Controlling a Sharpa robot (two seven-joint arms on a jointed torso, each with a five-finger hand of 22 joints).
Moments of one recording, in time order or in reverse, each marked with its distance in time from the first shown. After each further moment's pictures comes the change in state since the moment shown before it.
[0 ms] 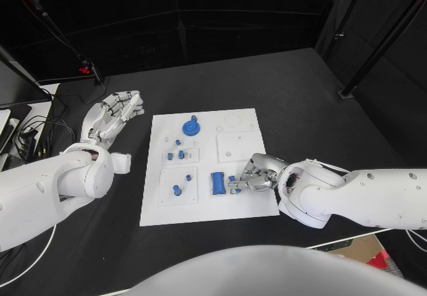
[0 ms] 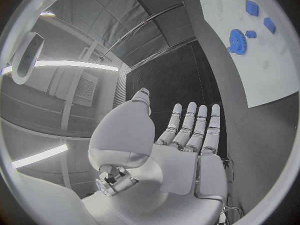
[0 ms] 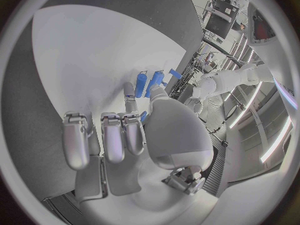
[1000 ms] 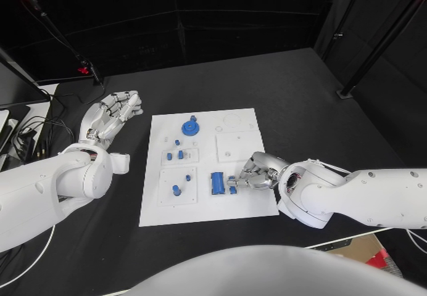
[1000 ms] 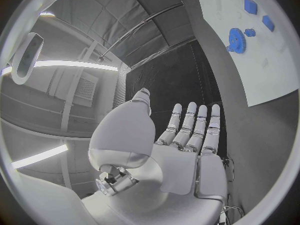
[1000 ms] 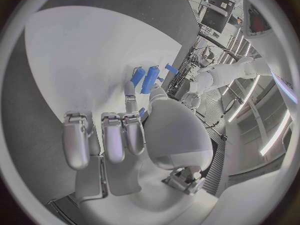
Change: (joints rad) left arm 0.000 0.001 0.000 -0.006 0.000 0.000 0.000; left_hand 0.004 0.004 -0.003 -0.003 0.000 0.000 0.000 0.000 -0.002 0.000 0.000 -0.001 -0.002 0.004 0.004 0.000 -0.004 0.000 -0.004 -0.004 0.000 0.000; right arm 0.000 -0.013 0.000 0.009 0.052 -0.038 0.046; right_hand 0.013 0.013 -0.013 0.001 -0.010 0.004 -0.011 0.080 0.056 0.000 -0.007 0.000 0.000 0.000 -0.007 0.000 0.000 0.000 0.000 -0.007 0.000 0.000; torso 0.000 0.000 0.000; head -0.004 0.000
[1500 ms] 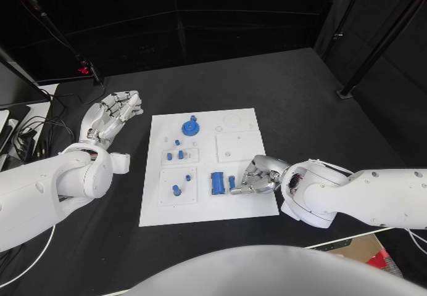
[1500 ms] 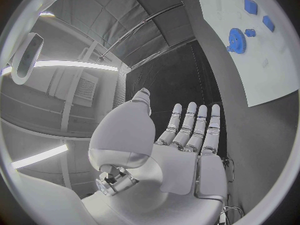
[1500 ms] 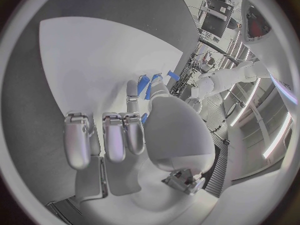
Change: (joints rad) left arm 0.000 0.002 0.000 -0.001 0.000 0.000 0.000; left_hand 0.000 0.000 0.000 0.000 0.000 0.000 0.000 0.000 0.000 0.000 0.000 0.000 0.000 0.000 0.000 0.000 0.000 0.000 0.000 0.000 0.000 0.000; right arm 0.000 -0.012 0.000 0.000 0.001 0.078 -0.006; right_hand 0.046 -0.070 0.010 0.003 -0.162 -0.024 -0.024 0.133 0.119 -0.004 -0.018 0.000 0.000 -0.002 -0.017 0.000 0.000 0.000 -0.003 -0.018 0.000 0.000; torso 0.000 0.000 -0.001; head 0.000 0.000
